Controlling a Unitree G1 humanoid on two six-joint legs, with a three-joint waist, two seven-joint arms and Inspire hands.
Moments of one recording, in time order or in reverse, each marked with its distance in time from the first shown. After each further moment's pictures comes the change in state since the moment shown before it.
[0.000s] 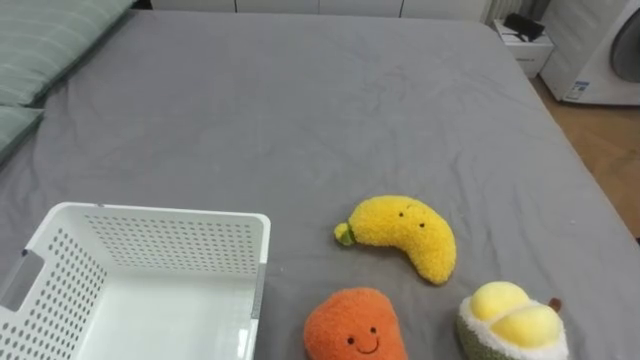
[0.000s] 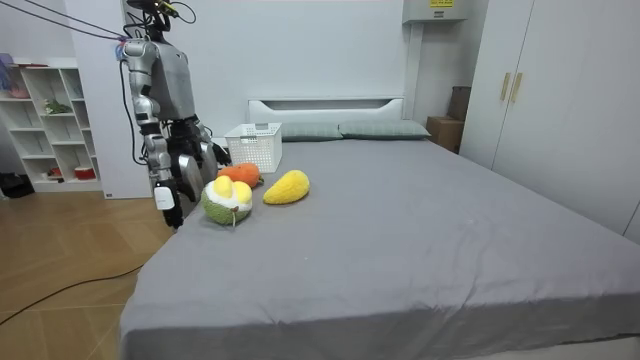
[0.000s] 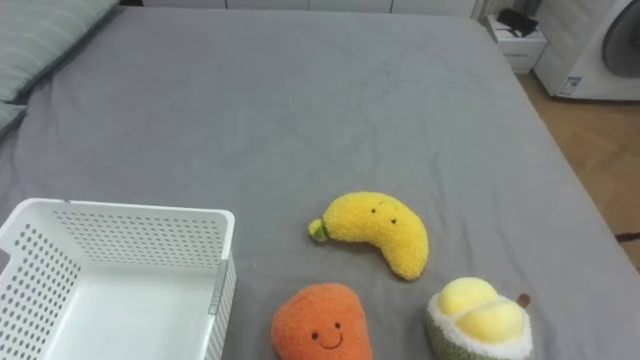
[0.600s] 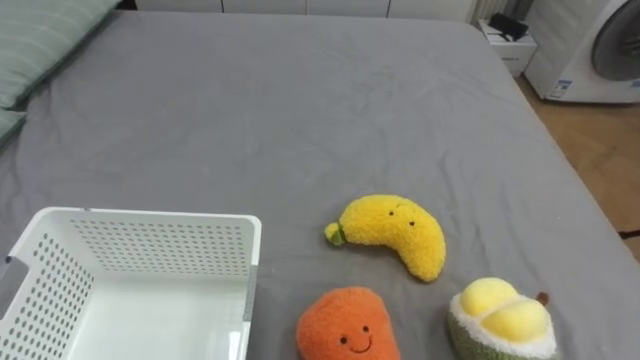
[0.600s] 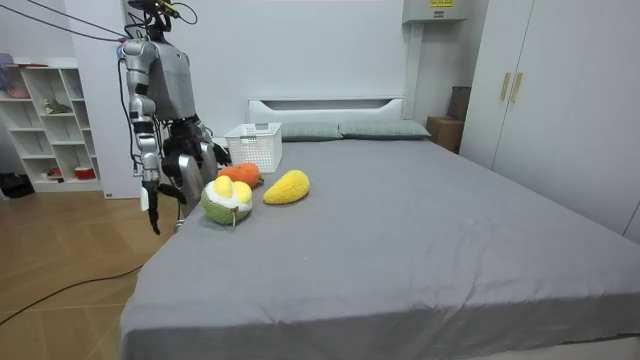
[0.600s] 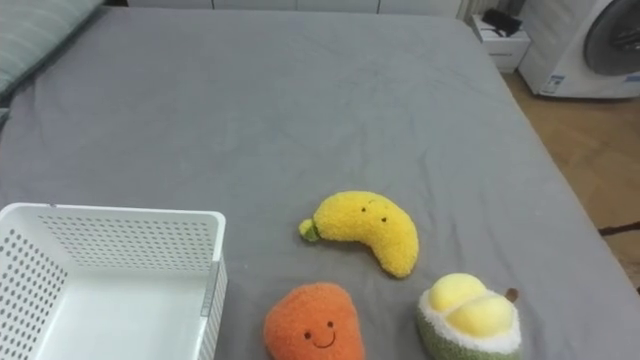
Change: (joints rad) left arm 0.006 -0.001 0.085 -0.001 0.001 -0.010 0.002; right arm 0.031 0.000 -0.267 0.021 0.192 0.028 -0.077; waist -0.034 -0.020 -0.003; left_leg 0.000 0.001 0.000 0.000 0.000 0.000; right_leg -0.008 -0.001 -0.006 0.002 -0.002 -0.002
